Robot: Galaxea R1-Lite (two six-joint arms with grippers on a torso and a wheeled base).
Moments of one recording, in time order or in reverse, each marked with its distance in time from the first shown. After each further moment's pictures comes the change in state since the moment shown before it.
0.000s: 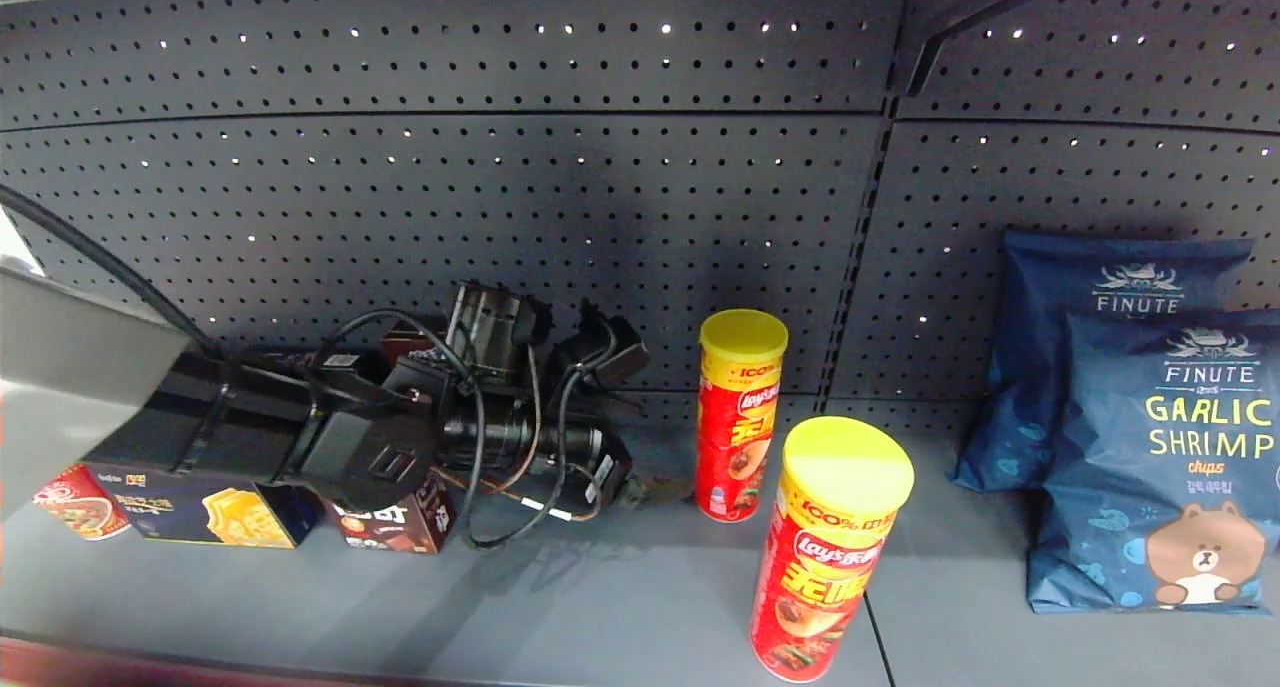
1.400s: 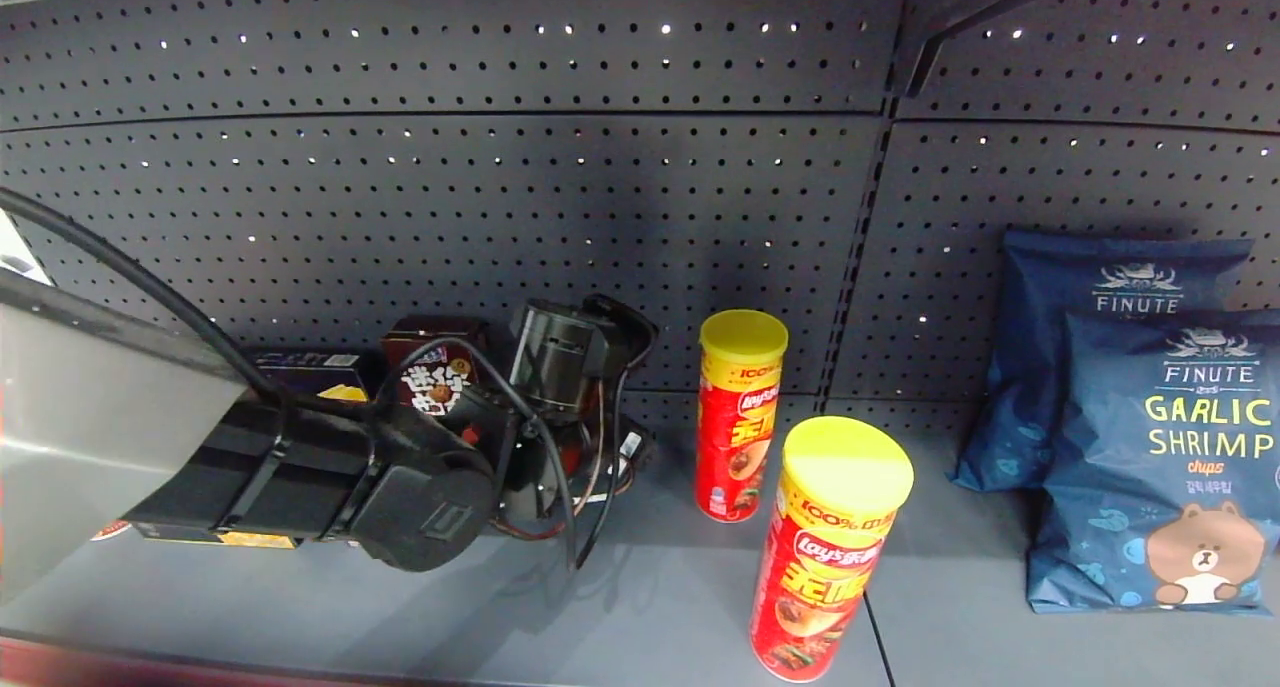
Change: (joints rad) left arm -0.164 0.030 -0.001 -0.110 0.897 -0.156; right arm 0.000 0.000 0.000 0.000 0.000 -0.005
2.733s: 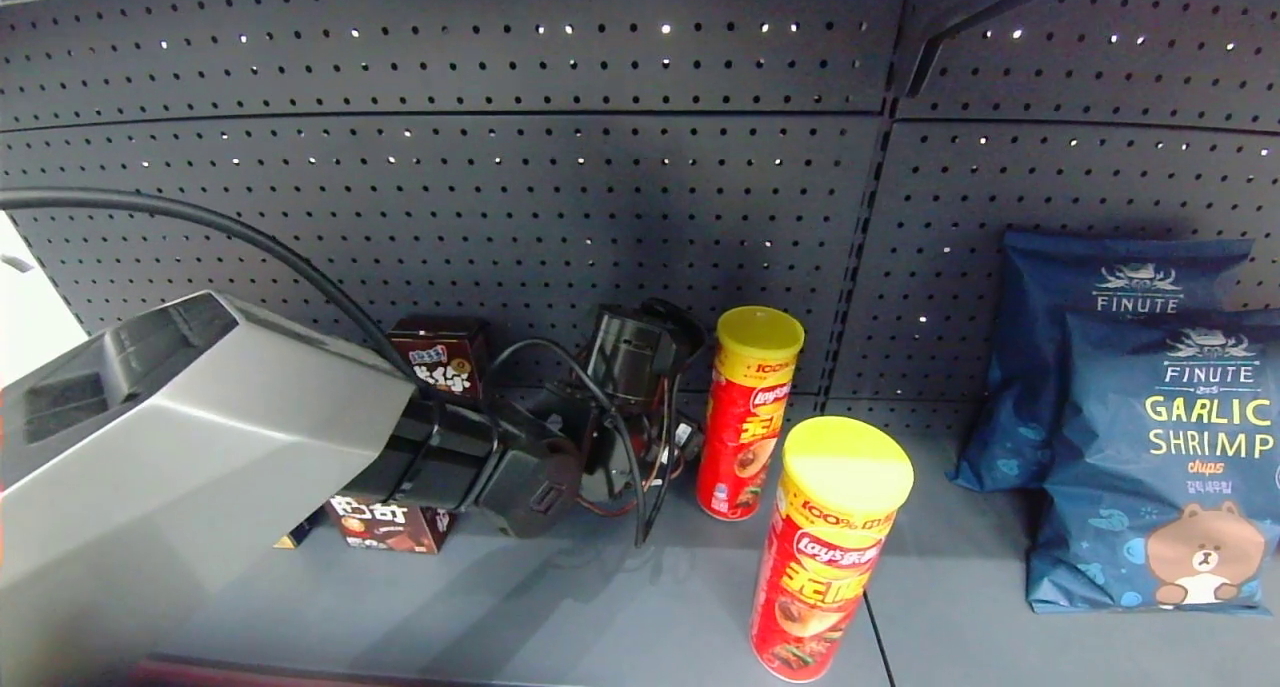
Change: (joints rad) left arm -0.028 0.174 -0.201 0.005 -0.004 0.001; right arm 0.001 0.000 0.000 0.000 0.000 -0.012
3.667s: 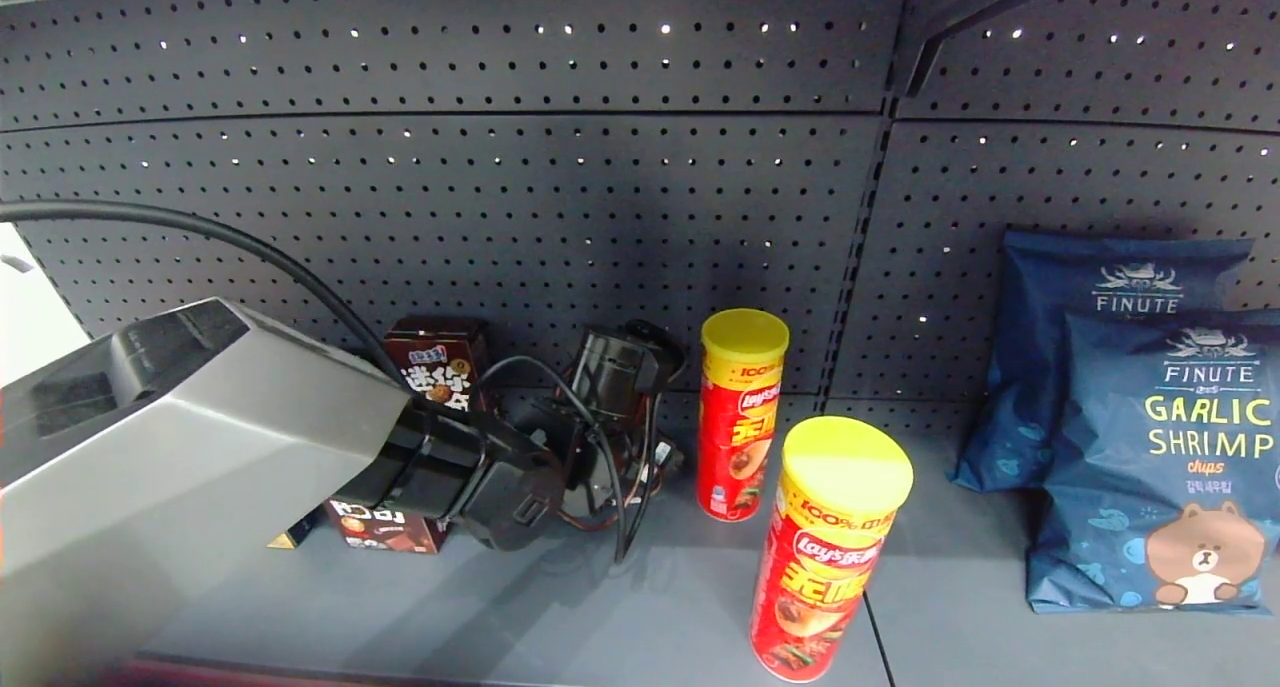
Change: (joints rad) left arm 0.027 -0.010 0.080 -0.005 0.005 -0.002; right arm 0.000 0.000 0.000 0.000 0.000 0.000
